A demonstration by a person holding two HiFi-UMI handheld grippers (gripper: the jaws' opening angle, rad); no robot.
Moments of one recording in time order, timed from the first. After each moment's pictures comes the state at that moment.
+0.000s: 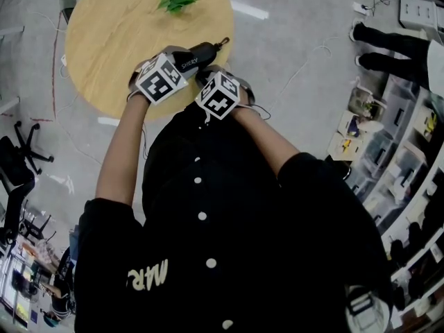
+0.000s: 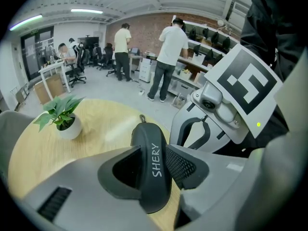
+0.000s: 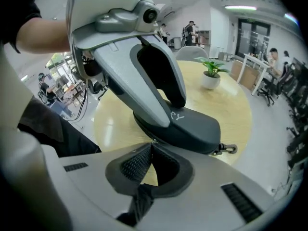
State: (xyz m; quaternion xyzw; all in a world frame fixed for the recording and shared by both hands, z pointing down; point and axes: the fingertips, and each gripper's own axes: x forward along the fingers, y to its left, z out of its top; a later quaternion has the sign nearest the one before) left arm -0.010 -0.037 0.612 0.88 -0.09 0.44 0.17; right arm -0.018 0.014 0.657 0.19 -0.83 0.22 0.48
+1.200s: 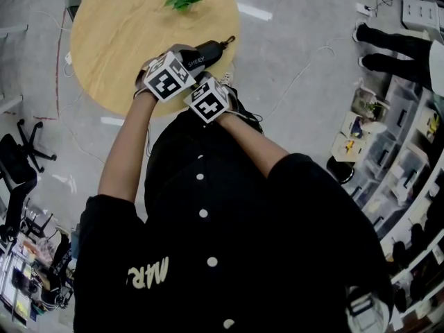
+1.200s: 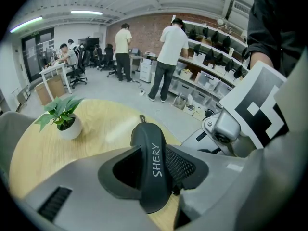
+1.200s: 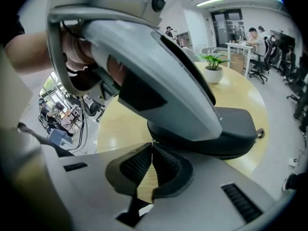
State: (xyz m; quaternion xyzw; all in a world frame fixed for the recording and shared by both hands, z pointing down) left arm -0.009 -0.035 0.614 0.88 -0.10 0.44 0.16; right arm -0.075 0.030 0.662 0.24 -0.83 0.31 0.39
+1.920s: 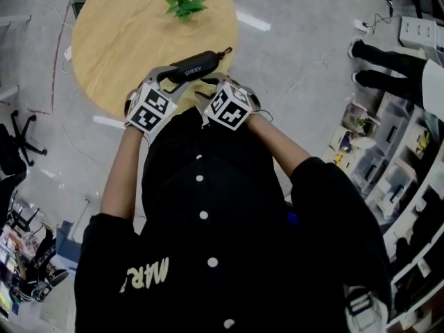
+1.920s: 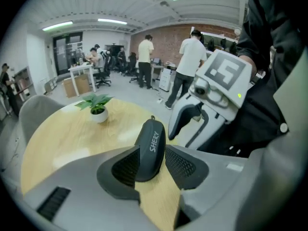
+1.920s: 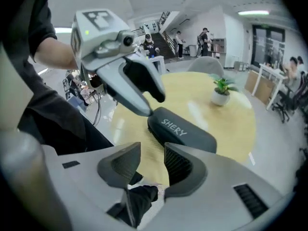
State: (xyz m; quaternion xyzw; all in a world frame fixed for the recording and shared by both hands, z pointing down) left arm -0.052 -0.020 0.582 0.87 -0.23 0.39 0.20; right arm -0.021 0.024 0.622 0.10 -0.87 0.18 0.45
